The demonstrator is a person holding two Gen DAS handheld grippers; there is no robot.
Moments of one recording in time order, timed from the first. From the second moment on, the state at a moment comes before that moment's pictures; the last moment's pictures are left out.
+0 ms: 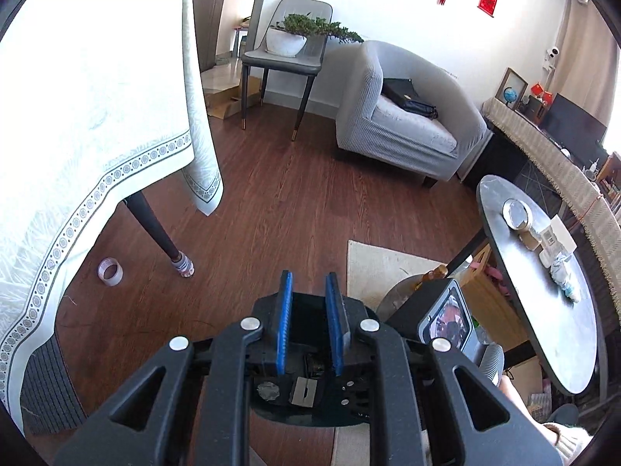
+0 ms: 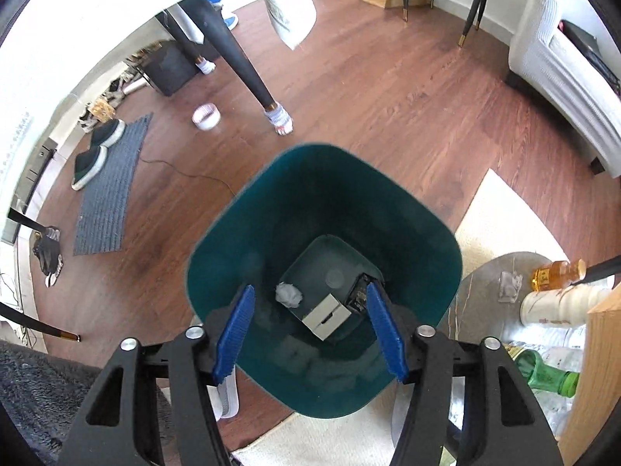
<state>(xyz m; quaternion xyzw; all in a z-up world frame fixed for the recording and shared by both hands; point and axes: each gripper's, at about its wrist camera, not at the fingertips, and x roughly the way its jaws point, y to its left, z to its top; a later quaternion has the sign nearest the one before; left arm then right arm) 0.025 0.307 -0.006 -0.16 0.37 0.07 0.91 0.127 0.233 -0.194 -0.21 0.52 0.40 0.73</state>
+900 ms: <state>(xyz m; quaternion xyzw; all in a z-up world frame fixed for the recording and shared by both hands) 0.054 0.195 0.036 -0.15 0.29 -0.01 0.94 0.142 0.079 -0.033 -0.11 0.35 0.35 0.86</state>
